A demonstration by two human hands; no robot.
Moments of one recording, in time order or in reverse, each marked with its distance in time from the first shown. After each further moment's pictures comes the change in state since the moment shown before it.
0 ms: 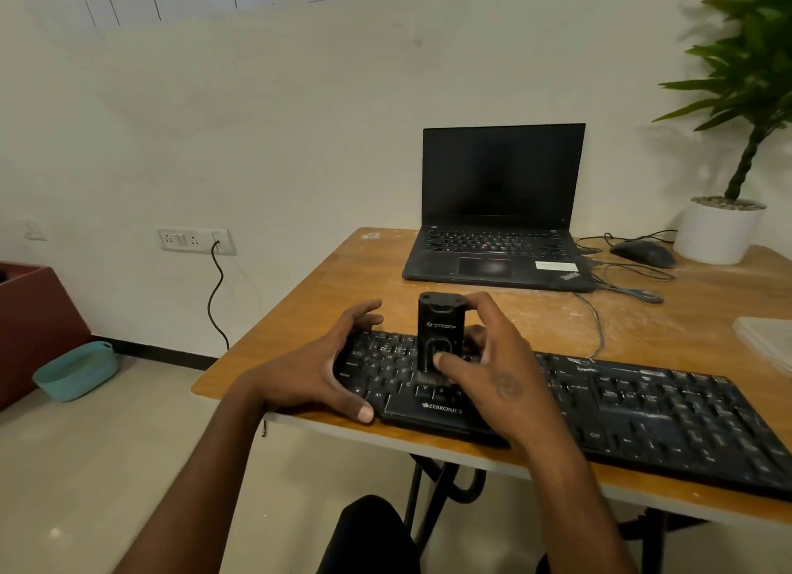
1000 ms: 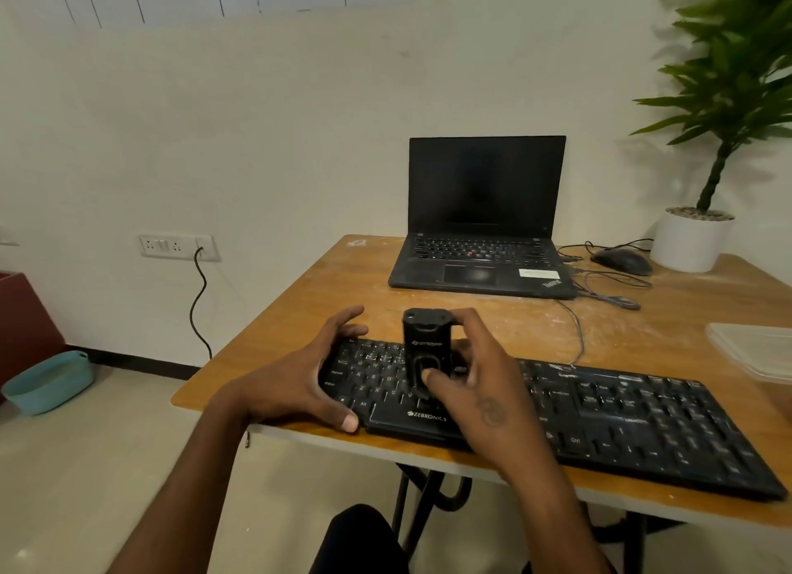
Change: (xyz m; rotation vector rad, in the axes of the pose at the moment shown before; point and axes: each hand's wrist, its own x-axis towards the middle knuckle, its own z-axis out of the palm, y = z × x) left_hand 0.001 -0.006 -0.001 -0.027 0.001 -0.007; right_hand -0.015 -0.002 0.001 -0.020 0.024 -0.030
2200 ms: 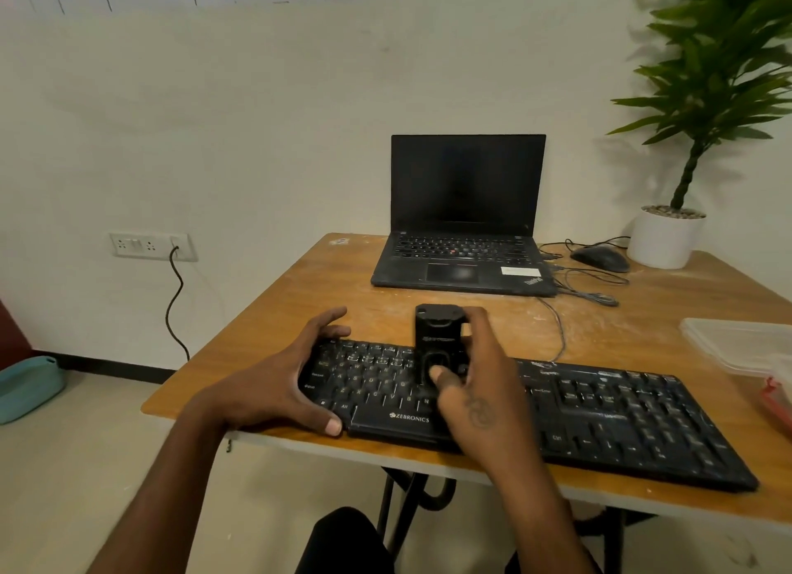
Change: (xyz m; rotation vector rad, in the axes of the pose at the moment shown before) left_hand 0.000 0.000 0.001 -0.011 0.006 0.019; right_hand 0.002 0.010 -0.002 -0.150 0.135 0.083
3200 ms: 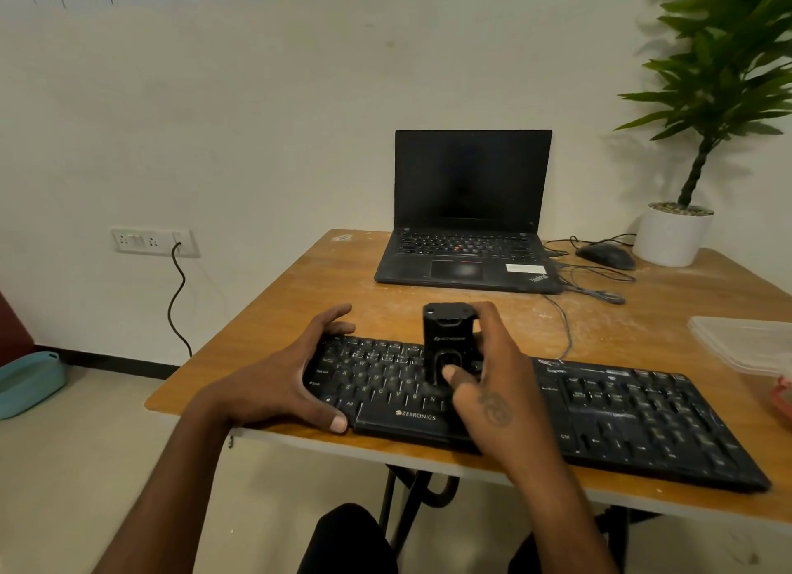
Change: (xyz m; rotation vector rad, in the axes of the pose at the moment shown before) left_hand 0.001 -0.003 0.000 -0.002 -0.013 -0.003; right_hand 0.000 -0.002 -0.007 -0.035 -0.034 -0.004
